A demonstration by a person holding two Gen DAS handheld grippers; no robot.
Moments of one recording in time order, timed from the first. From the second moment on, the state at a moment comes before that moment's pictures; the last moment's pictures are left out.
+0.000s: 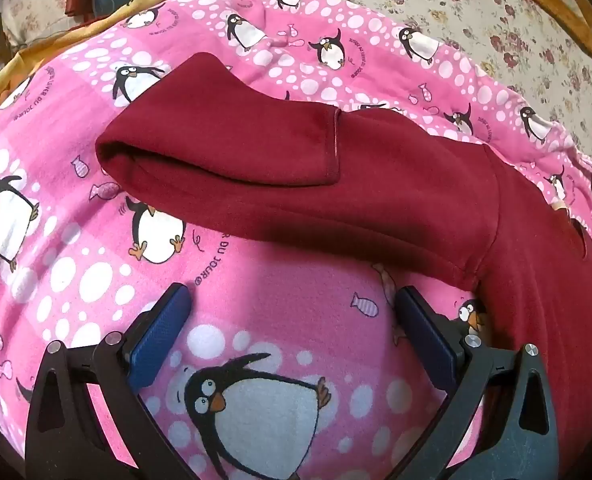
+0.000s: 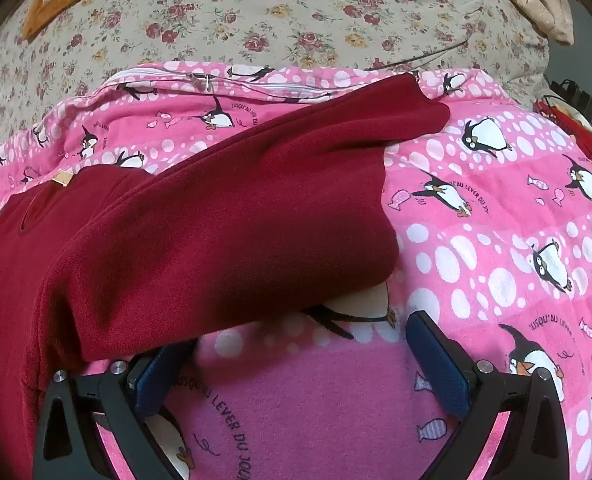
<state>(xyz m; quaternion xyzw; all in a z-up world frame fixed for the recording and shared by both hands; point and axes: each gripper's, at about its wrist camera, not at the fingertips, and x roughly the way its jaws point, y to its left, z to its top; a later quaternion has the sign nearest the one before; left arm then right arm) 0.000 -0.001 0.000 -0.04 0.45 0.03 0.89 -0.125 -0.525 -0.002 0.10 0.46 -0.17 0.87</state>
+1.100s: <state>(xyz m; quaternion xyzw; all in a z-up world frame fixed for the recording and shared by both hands) -0.005 0.001 0.009 -0.02 0.49 0.00 0.87 -0.126 -0.525 -0.002 0.10 0.46 -0.17 0.87</state>
